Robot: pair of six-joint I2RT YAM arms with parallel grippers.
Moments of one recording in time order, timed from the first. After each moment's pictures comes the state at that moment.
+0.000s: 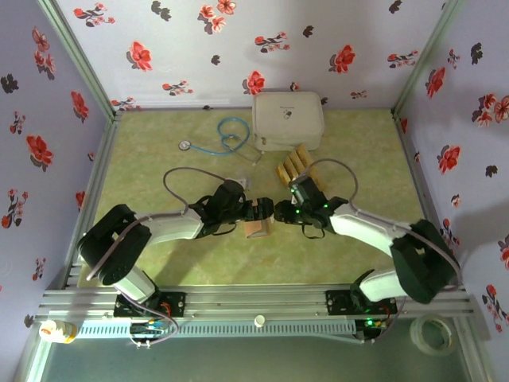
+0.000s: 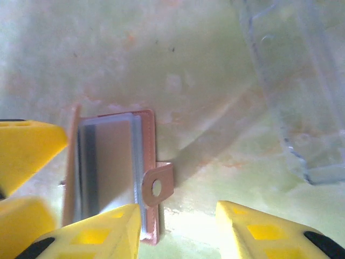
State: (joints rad) left arm -0.85 1.60 0.75 0.19 0.11 -0.83; right arm 0.66 1.34 0.71 -0.30 -0.13 0.69
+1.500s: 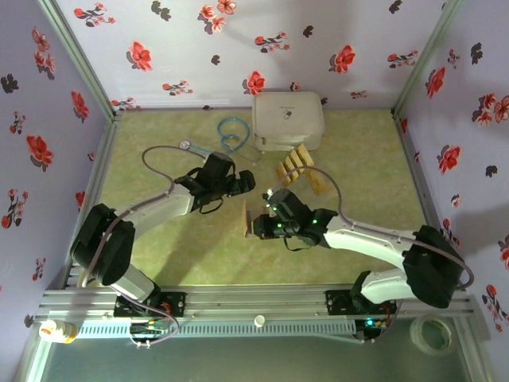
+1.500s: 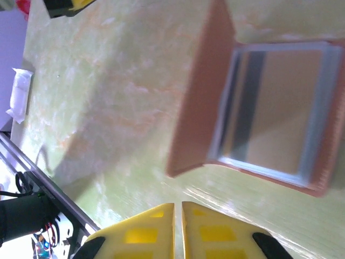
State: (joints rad) left arm -0.66 1.55 1.01 -0.28 -0.03 -0.81; right arm 0.96 1.34 0.77 -0.21 -0.18 0.80
